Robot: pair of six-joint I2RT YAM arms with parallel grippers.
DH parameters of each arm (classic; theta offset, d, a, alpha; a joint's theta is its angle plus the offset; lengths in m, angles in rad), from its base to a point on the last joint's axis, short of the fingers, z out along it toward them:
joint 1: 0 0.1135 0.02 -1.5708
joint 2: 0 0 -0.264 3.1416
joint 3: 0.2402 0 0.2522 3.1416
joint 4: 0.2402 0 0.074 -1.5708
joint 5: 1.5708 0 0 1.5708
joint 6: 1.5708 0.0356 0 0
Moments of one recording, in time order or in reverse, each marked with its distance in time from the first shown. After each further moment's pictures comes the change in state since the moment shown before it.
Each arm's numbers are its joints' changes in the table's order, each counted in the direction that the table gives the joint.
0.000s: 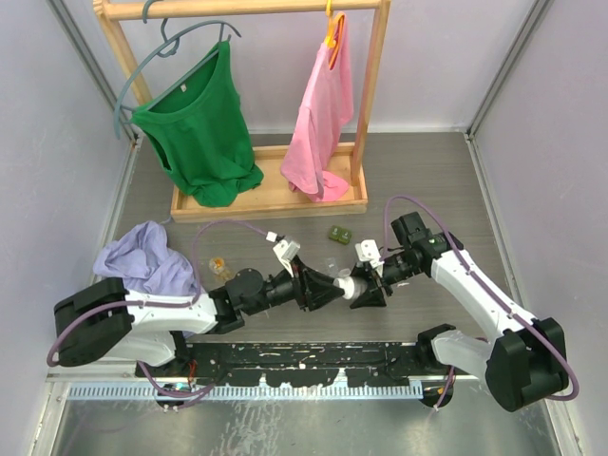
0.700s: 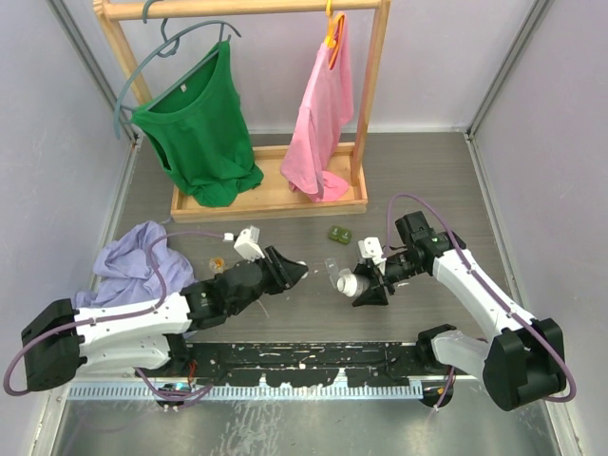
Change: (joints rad) left arm 0.031 -0.269 0.052 0.696 -0.454 -0.528; right arm -0.047 0.008 0.000 0.005 -0.002 0.004
